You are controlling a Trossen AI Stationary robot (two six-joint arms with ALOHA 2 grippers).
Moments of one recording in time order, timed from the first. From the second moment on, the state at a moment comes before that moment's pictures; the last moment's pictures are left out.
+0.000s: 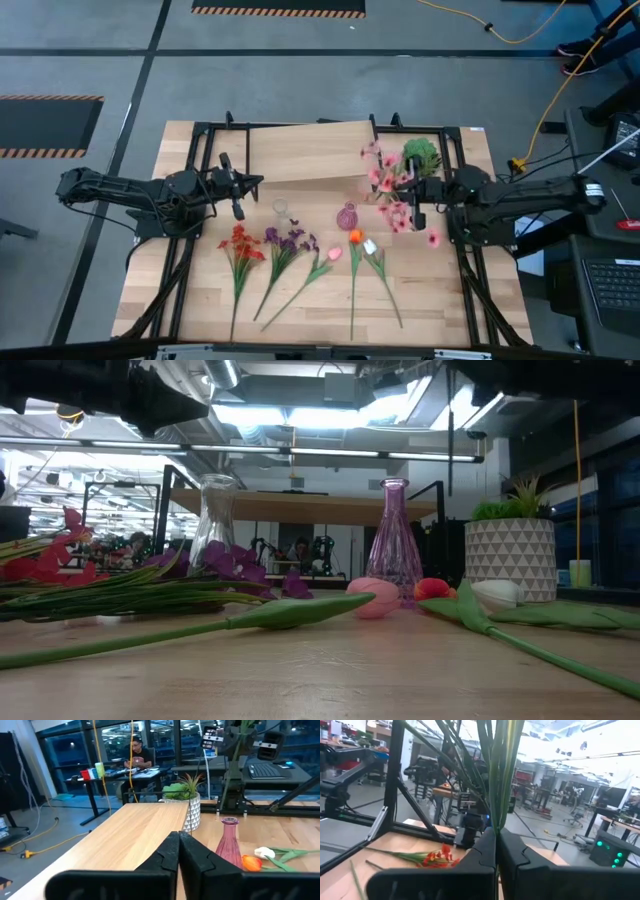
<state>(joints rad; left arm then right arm) -0.04 0.52 0.28 0.23 -0.43 0.07 -0.04 0.76 0.37 0.56 -0.08 -0.21</state>
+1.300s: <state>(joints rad) -0.04 0.52 0.28 0.21 -0.43 0.07 -0.05 1.10 0.50 0.82 -0.08 -0.03</state>
